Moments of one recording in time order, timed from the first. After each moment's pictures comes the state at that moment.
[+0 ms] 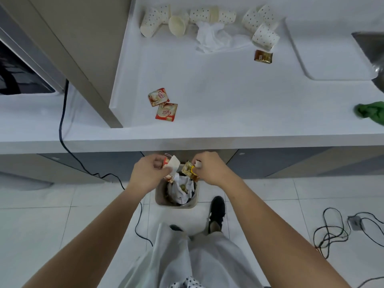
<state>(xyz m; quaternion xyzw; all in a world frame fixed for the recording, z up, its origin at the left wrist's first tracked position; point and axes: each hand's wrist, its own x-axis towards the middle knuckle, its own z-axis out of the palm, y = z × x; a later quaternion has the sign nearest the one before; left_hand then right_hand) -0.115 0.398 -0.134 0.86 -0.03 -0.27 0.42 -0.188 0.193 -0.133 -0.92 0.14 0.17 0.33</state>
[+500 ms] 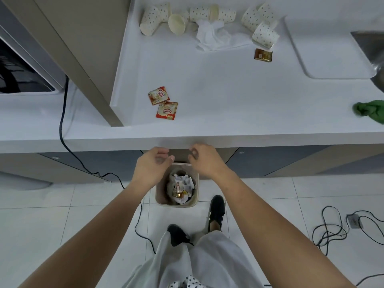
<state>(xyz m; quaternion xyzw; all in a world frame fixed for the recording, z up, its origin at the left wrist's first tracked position) -0.110 0.390 -0.133 0.88 -0.07 -0.23 0.41 -0.168 0.199 -0.151 -0.92 0.17 0.10 0.35</state>
